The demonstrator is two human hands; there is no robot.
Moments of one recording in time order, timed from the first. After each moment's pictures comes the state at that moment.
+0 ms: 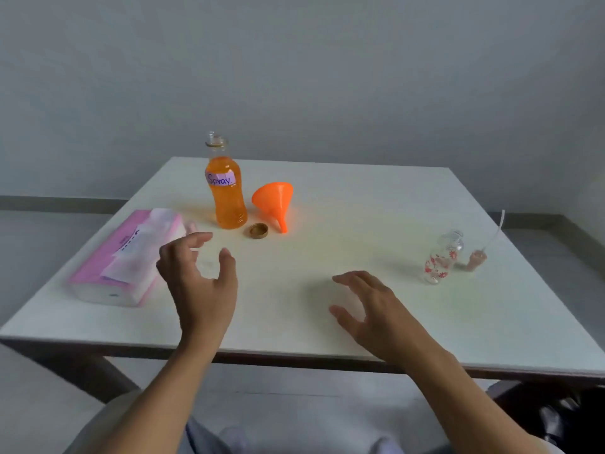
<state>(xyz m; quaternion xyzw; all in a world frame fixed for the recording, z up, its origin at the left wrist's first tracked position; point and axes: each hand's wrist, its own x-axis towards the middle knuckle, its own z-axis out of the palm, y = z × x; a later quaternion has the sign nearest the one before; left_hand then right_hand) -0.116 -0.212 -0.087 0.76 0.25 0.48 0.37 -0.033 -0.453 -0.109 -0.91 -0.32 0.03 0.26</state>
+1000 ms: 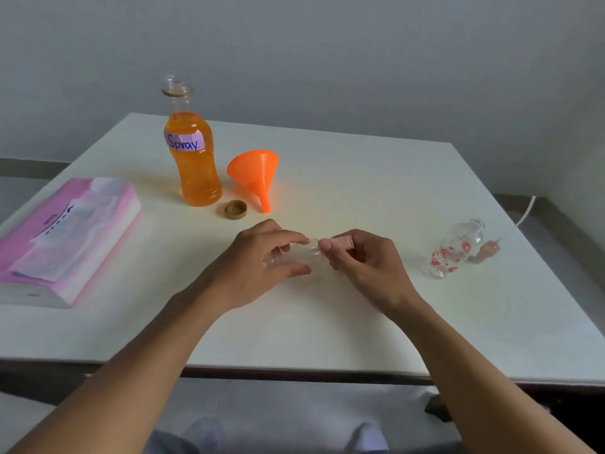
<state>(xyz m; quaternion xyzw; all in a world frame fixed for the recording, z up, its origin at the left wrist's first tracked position) -0.036 -0.213 -0.110 0.91 -0.03 0.09 0.40 0.025 -0.419 -0.106 -0.79 -0.20 0.10 0.57</state>
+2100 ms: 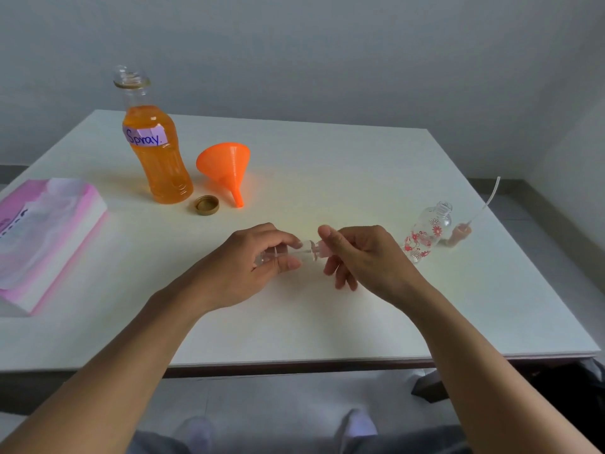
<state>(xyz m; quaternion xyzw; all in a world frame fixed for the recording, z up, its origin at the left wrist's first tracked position) -0.032 -0.235 -0.106 0.91 -0.07 0.01 0.41 0.026 -0.452 -0.086 -0.83 -0.19 0.15 0.50</state>
